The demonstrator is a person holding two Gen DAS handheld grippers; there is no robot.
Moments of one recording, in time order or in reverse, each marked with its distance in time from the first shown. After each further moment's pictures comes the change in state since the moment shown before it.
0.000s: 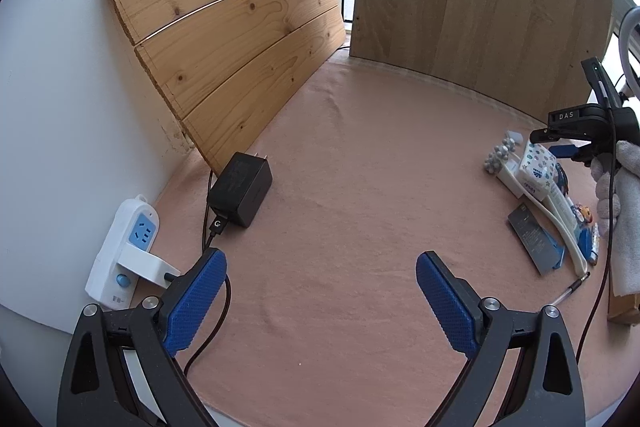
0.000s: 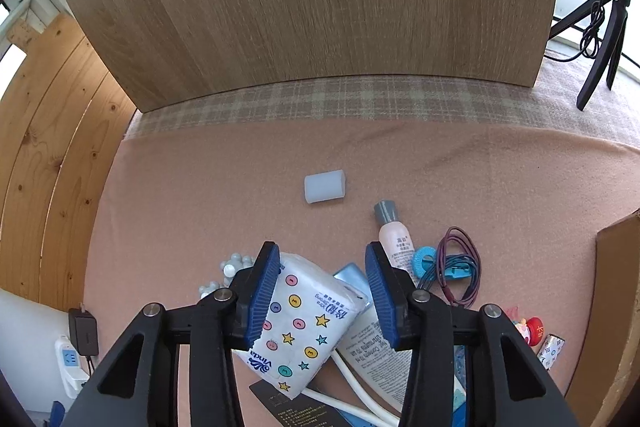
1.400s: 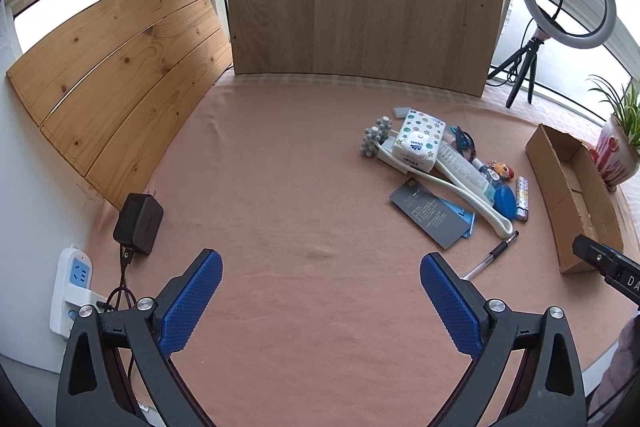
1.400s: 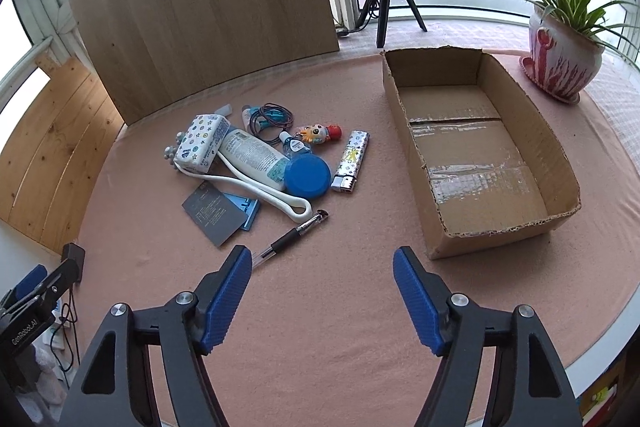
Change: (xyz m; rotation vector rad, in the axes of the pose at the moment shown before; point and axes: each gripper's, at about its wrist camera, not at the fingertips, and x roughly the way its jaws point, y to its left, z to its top) left arm -0.033 -0.107 -0.006 0.219 -0.024 -0.185; right arm -0.157 -0.072 -0.228 0.154 -0.254 -0.168
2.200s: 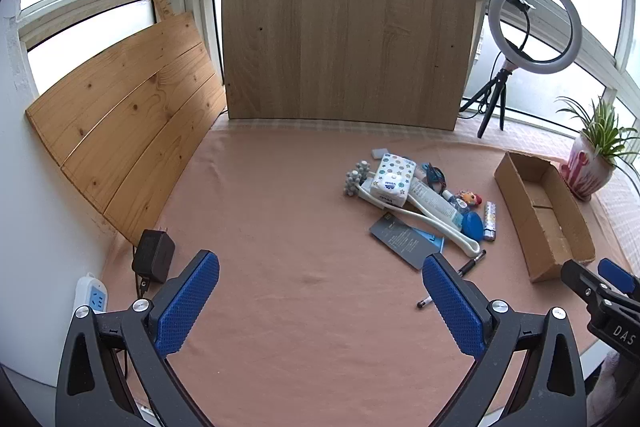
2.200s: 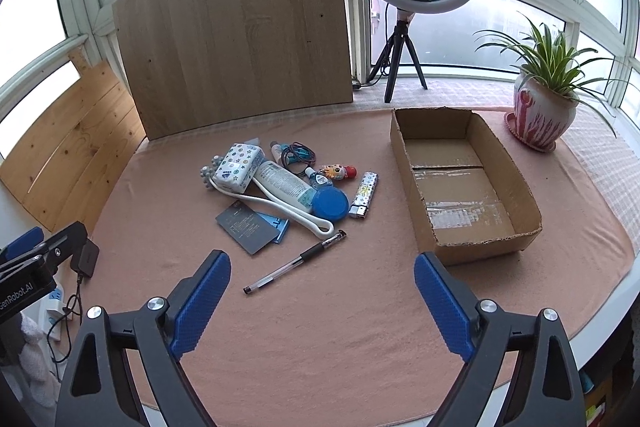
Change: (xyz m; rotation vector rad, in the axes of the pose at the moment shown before) left arm -0.065 0.009 0.012 0.033 -0.126 -0.054; right arm -0.072 0.032 -0.026 -0.037 -0.154 -0.052
